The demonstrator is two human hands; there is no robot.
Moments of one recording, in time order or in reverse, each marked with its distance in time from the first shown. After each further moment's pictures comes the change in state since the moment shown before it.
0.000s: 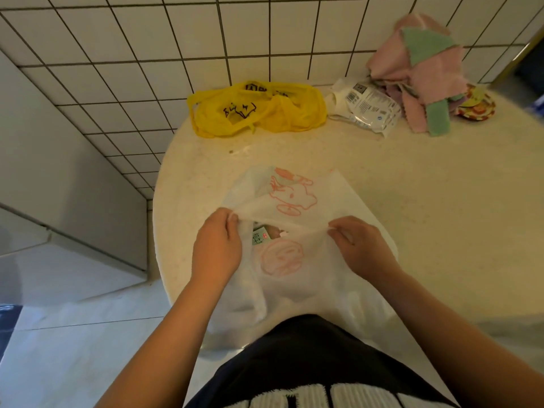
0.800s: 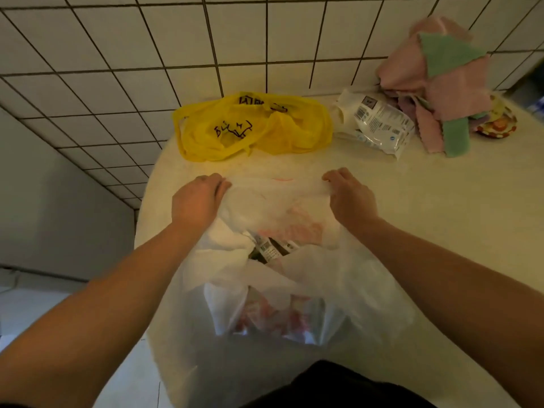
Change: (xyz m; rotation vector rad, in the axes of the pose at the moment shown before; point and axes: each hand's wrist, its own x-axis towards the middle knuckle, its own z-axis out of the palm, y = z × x) left_hand 0.237 -0.046 0.033 0.487 -0.030 0.373; right_hand 0.216 0.016 0.020 -0.319 0.099 -0.061
